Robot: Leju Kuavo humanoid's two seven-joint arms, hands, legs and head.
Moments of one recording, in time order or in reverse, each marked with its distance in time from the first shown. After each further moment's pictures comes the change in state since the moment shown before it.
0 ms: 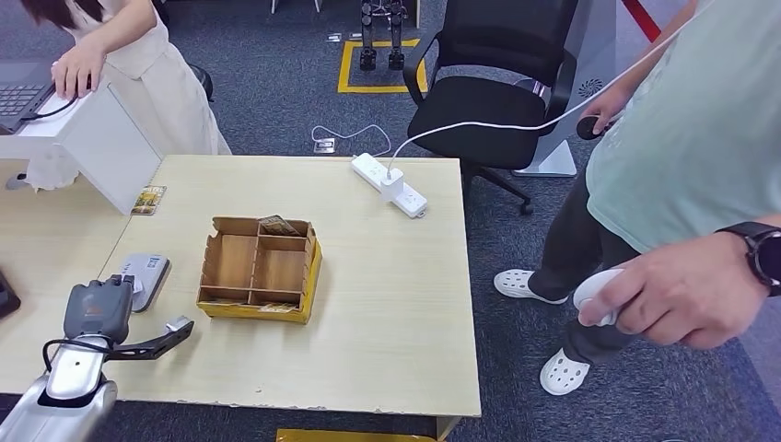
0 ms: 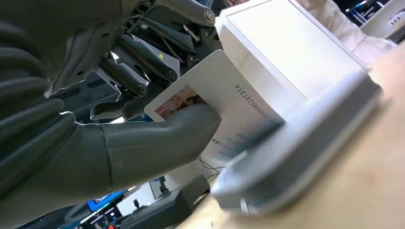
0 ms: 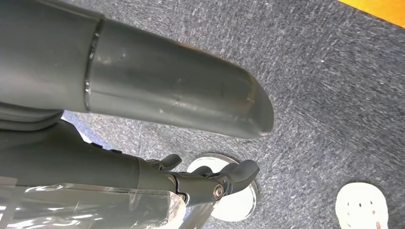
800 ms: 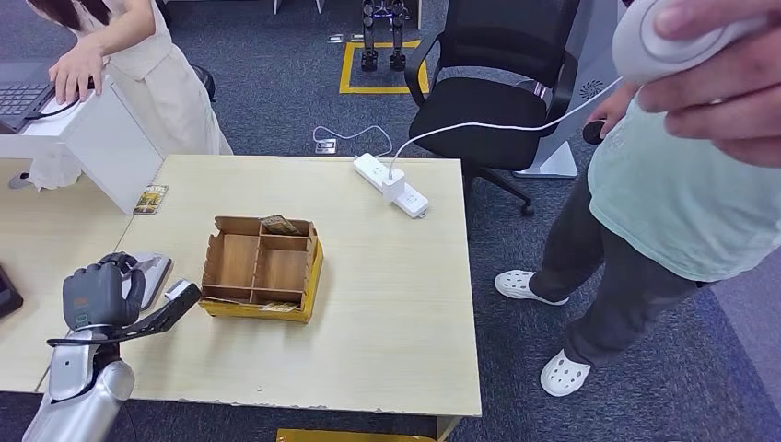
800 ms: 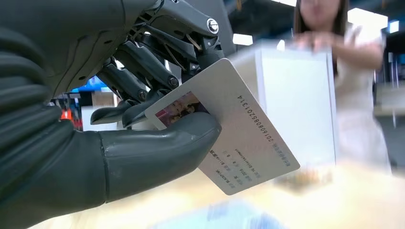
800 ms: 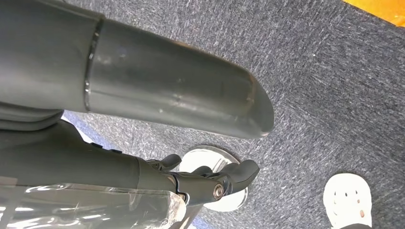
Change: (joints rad) left arm -0.037 -0.099 0.107 -0.084 0.425 0.219 -0.251; right arm -0.004 -0.002 -0.007 -0.001 0.032 -0.012 -0.014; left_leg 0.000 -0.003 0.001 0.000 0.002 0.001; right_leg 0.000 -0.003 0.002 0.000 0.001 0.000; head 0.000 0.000
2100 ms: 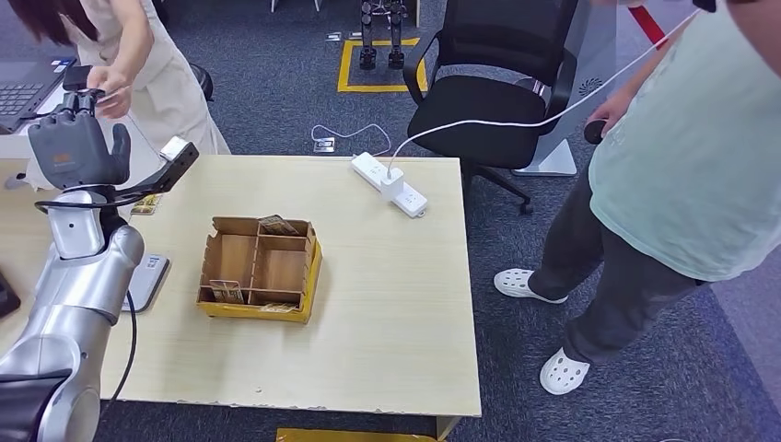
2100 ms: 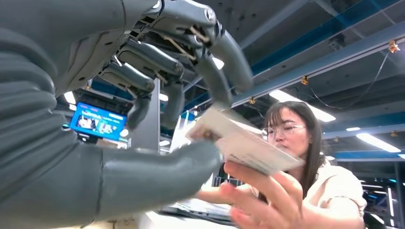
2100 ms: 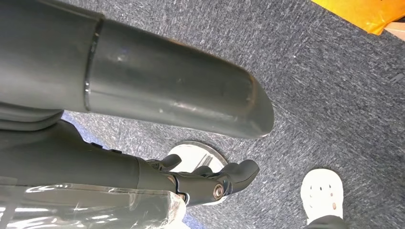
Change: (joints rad) left arm -0.560 -0.046 -0.080 0.233 -0.241 0.110 0.101; right arm -0.016 0.021 0.005 -0.024 0.048 0.000 0.008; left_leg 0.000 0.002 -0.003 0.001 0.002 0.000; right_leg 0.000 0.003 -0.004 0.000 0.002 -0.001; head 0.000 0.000
